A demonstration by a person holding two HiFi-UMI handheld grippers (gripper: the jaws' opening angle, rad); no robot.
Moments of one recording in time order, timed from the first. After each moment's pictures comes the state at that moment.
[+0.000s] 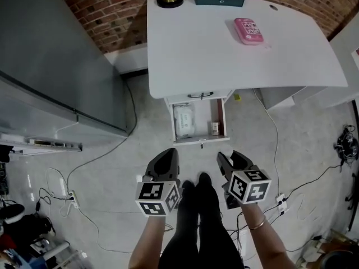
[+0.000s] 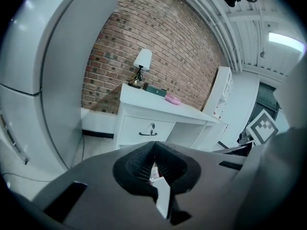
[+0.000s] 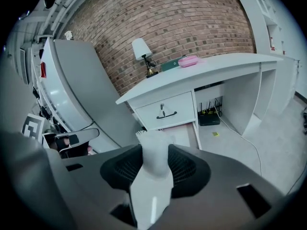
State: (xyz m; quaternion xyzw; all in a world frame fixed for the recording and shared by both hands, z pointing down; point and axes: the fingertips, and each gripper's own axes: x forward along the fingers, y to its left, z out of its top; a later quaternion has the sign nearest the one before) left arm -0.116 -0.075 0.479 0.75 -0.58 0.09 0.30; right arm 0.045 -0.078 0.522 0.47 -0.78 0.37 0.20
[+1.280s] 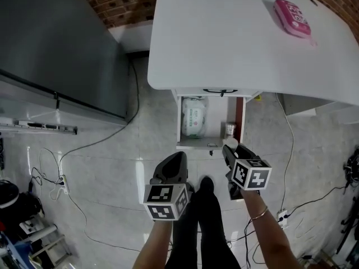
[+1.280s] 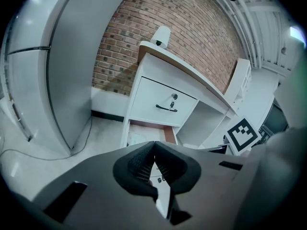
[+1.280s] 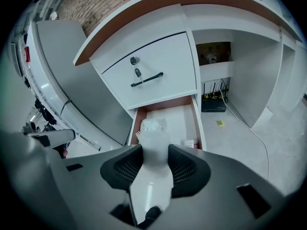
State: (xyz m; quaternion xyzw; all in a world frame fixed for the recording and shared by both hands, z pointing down) left arm -0.116 -0.118 0.668 0.69 -0.61 0.12 0.36; right arm 0.039 -0.170 0.749 0.43 -0.76 0.40 0.28
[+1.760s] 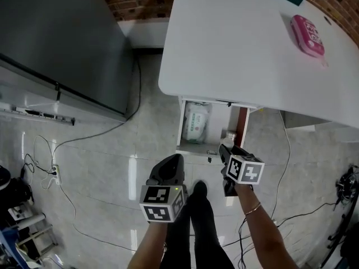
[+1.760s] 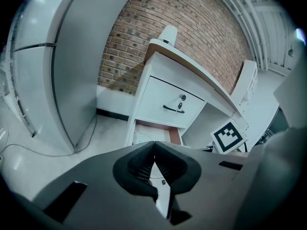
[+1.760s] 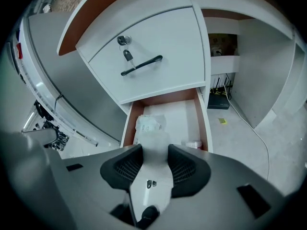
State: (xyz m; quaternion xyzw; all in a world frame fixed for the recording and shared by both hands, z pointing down) left arm -0.136 -0.130 0.676 0.67 -0.63 0.11 0.37; right arm 0.018 -0.205 0.787 0.42 -0.75 0.40 0.31
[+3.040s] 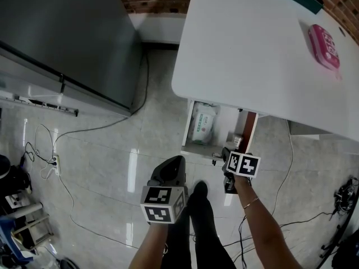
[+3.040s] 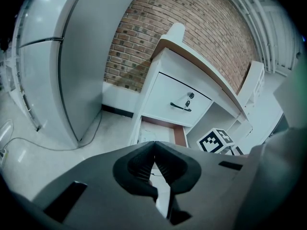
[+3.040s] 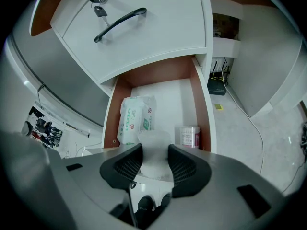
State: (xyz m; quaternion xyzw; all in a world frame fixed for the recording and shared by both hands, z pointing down) left arm -0.154 -0.129 0.692 0.64 -0.65 0.12 0.39; right arm 0.017 -0.208 0.857 0.41 -0.70 0.43 0.39
